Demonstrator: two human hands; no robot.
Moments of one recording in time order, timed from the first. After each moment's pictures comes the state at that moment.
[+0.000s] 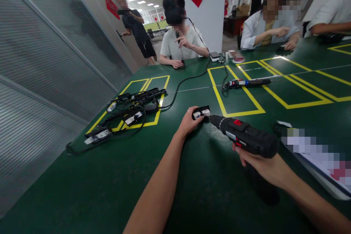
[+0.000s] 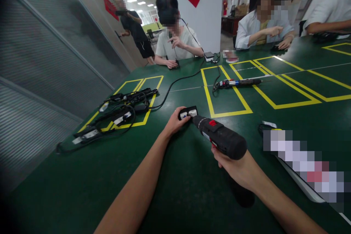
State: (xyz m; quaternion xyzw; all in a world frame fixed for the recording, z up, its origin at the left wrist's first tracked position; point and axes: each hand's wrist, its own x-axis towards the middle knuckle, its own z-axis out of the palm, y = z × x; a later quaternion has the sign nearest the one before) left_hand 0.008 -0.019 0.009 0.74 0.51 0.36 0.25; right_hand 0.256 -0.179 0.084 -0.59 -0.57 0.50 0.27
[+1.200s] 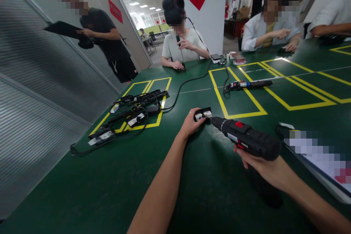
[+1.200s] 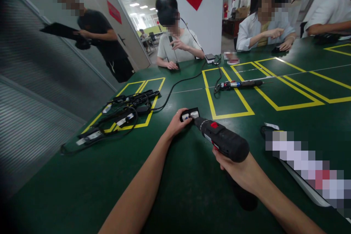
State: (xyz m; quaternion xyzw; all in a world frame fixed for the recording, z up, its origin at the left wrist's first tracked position) left_hand 0.008 -0.019 0.009 0.74 0.51 0.36 0.27; right_hand 0.252 -0.180 0.090 -0.58 -0.56 0.51 0.29
